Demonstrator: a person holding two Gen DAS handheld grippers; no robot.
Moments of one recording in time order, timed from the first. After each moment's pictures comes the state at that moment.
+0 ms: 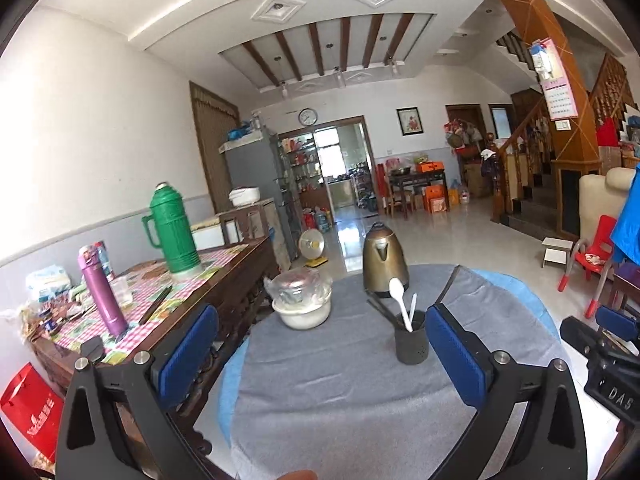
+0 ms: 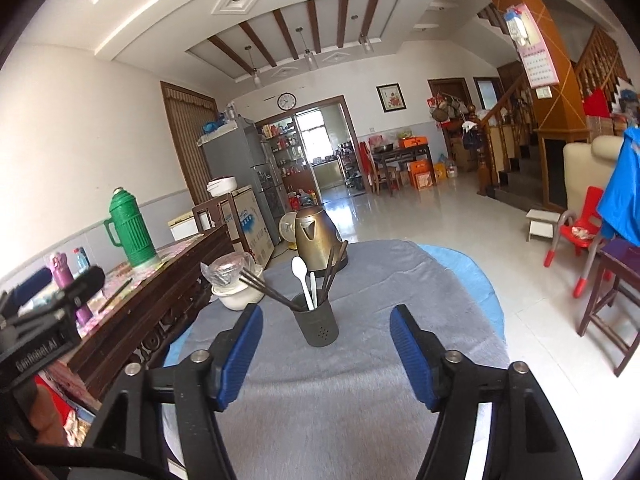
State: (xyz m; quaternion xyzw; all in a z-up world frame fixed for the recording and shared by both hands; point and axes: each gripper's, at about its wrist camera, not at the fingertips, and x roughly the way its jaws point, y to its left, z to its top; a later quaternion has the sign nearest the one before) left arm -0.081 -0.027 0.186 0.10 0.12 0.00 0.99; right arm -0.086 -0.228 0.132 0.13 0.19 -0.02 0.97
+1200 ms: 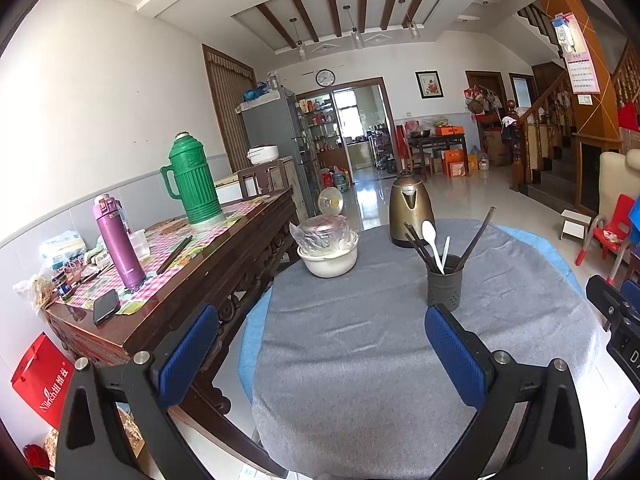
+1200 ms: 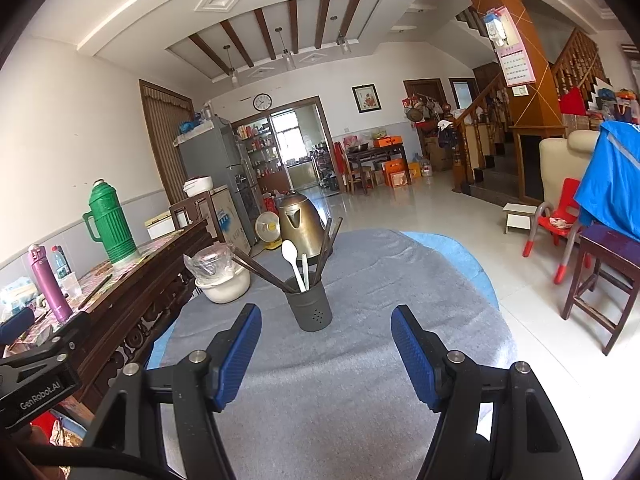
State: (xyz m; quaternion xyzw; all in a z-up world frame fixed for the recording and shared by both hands) left arm -0.075 0.012 0.142 0.11 0.18 0.04 0.98; right arm -0.089 -0.185 0.109 0.14 0.20 -0.07 0.97
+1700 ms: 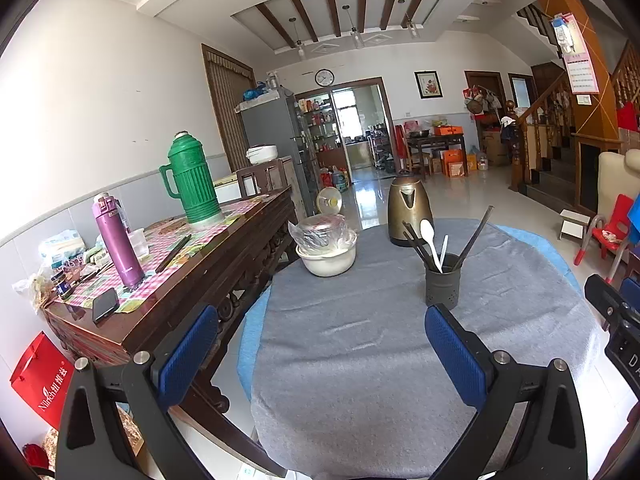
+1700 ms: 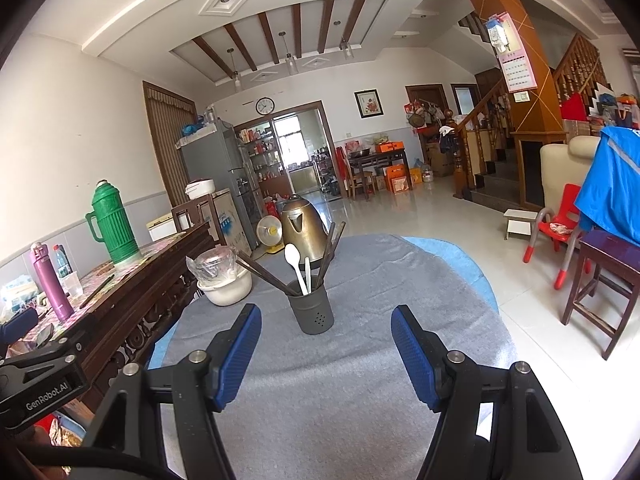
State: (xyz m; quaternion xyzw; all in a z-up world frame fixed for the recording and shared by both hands) left arm -0.077 0.012 0.140 0.11 0.18 0.04 0.98; right arm -0.092 -0.184 0.111 0.13 0.19 -0.07 0.97
